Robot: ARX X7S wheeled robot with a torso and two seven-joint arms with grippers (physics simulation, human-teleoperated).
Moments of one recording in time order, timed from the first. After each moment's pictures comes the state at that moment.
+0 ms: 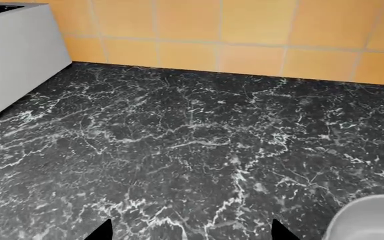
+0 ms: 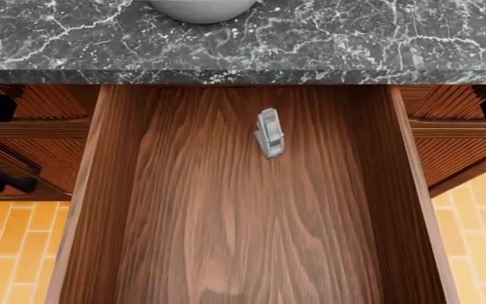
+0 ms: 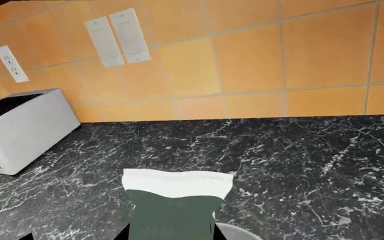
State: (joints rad) left arm -1.97 -0.43 0.53 -0.69 -0.89 -1.01 -0.46; right arm 2.31 0.00 -1.62 1.10 2.04 0.38 0.18
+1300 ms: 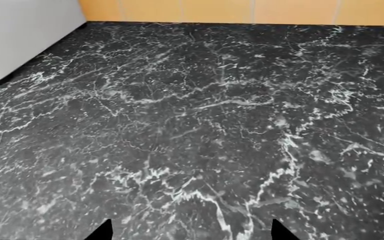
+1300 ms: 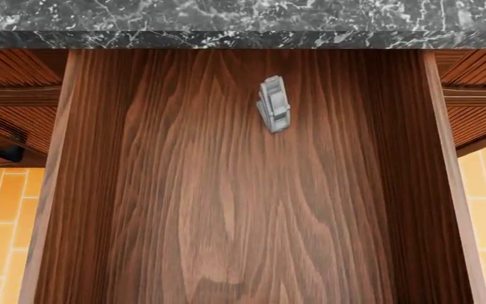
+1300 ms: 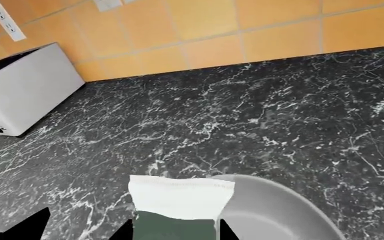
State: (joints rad) left arm -2.00 -0.49 0.52 -0.63 -0.89 -1.06 -0.52; right arm 2.33 0.00 -1.61 0.99 2.09 0.36 0.22
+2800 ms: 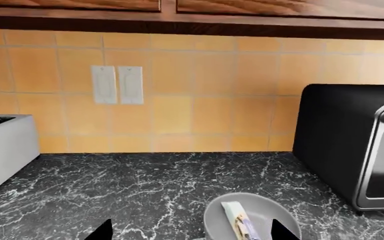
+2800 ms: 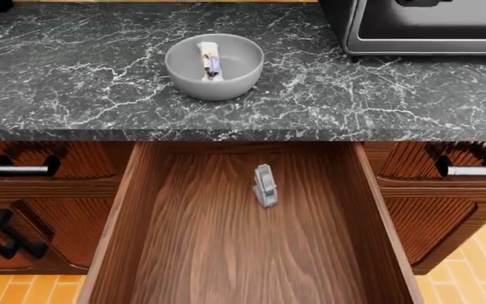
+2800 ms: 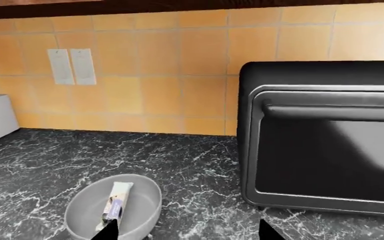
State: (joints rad) left arm -1.59 -0.76 0.05 0.20 -2.15 -1.37 -1.34; right arm 1.78 0.85 -0.59 -0.21 2.11 0.97 1.14
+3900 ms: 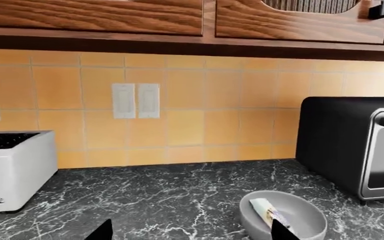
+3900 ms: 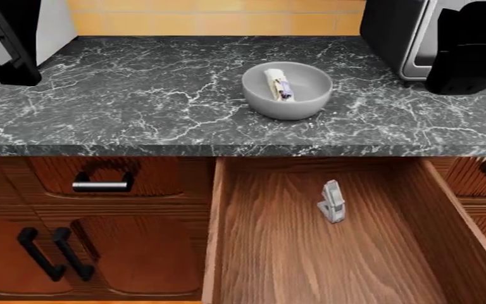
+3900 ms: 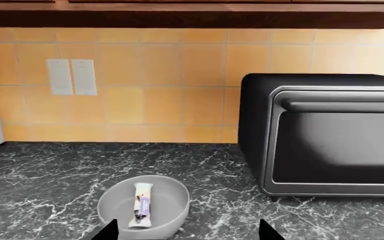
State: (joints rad) left arm -1.37 -0.82 -0.05 0.40 -2.25 -1.27 -1.30; right arm 1.49 1.08 -0.48 -0.50 2.11 0.85 1.19
